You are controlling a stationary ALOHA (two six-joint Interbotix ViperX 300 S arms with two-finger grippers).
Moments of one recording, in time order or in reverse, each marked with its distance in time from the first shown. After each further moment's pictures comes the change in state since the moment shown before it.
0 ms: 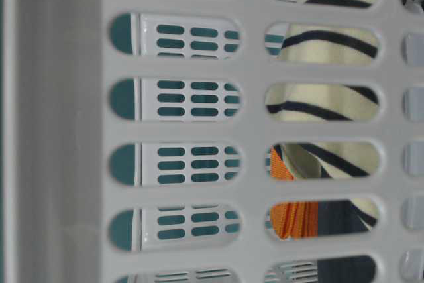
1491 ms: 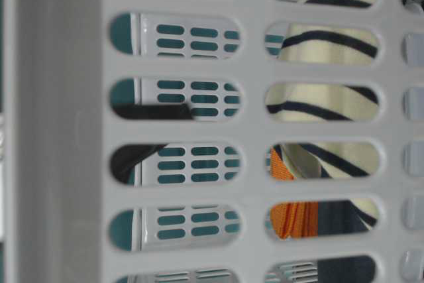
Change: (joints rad) left arm -0.107 1.051 -1.143 0.041 1.146 -0.140; right arm 0.040 -0.092 -0.003 0.008 0.215 0.035
